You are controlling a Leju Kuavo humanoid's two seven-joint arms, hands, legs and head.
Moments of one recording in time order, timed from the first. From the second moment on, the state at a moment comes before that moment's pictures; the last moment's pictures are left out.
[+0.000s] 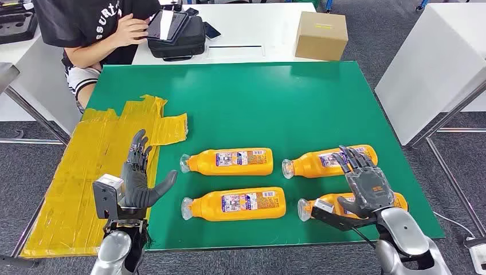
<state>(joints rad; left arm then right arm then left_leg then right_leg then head) -0.07 -0.14 -0.19 -1.53 -0.08 0.03 -0.32 0.00 -0.35 0.10 -1.66 1.12 0.03 -0.03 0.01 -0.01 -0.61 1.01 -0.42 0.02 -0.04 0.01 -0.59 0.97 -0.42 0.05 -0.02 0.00</state>
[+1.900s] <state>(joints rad) -0.15 -0.14 -0.17 -1.39 -0.06 0.02 -0.33 0.01 -0.62 0.02 -1.58 0.80 0.31 -0.01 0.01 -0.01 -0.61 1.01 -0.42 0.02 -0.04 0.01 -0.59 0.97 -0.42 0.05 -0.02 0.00</state>
